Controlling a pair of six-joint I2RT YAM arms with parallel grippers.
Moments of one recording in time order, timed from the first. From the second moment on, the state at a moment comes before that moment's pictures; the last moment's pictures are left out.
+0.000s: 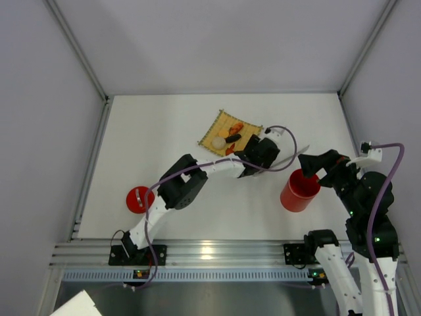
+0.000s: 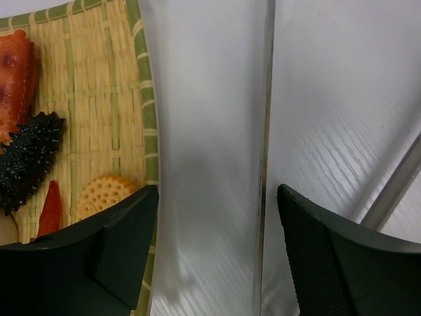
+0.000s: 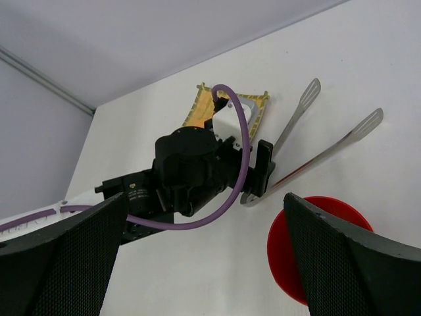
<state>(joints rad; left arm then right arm) -0.98 2.37 1.78 -0.08 -0.46 -0.13 0.07 0.41 0.92 -0.66 -0.13 0.53</state>
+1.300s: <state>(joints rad) -0.98 2.26 1.66 0.07 -0.17 -0.08 0.07 0.41 0.94 -0.68 -0.12 0.53</state>
